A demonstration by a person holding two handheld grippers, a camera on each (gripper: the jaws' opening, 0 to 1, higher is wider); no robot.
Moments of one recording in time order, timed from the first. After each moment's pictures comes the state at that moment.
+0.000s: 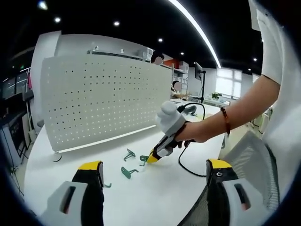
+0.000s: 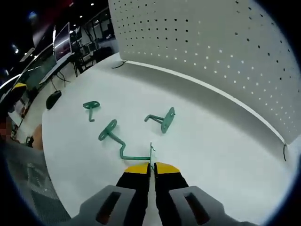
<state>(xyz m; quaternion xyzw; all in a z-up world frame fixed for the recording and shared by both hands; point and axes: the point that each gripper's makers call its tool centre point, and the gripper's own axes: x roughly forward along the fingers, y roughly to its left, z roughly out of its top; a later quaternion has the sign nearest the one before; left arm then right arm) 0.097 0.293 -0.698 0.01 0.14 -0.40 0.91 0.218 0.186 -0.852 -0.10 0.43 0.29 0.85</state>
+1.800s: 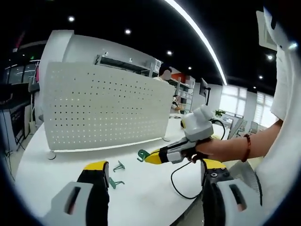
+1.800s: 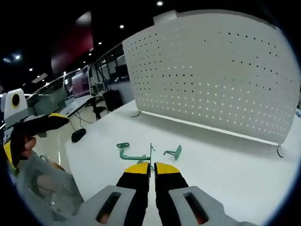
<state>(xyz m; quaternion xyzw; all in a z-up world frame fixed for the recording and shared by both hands) 0.084 0.264 -0.662 -0.07 0.13 -0.38 0.91 0.178 0.189 -0.741 0.01 0.25 0.33 0.91</state>
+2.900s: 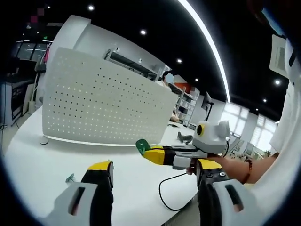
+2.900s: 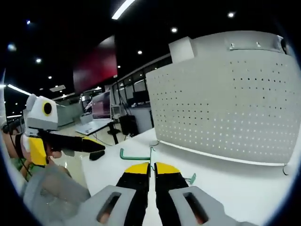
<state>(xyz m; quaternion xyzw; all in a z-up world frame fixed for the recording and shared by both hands) 0.087 0.253 -0.646 -0.16 0.13 -0.36 0.91 0.149 0.211 -0.675 0.03 0.11 0.40 0.91</state>
